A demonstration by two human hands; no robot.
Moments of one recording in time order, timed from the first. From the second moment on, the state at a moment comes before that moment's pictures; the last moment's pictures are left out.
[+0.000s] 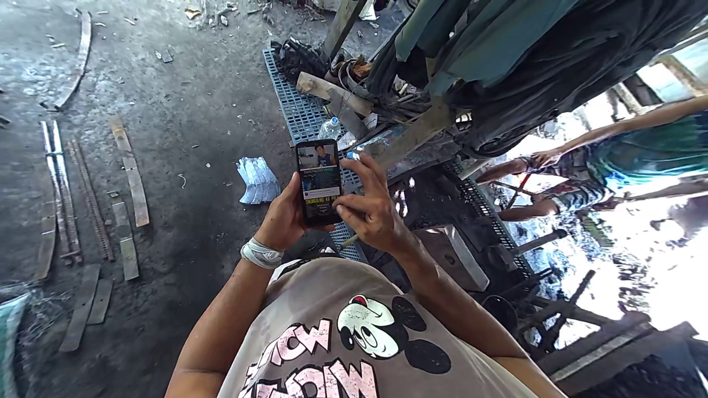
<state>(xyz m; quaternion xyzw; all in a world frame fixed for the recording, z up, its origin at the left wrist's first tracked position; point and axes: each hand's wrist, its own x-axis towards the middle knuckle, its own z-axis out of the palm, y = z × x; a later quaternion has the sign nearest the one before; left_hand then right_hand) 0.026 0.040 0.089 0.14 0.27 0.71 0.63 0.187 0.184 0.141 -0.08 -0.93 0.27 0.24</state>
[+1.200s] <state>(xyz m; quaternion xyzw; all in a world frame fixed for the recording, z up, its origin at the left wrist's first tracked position) 0.035 0.035 0.091 0.13 0.28 0.71 0.63 0.189 0.182 0.150 -0.07 -0.93 0.27 0.25</state>
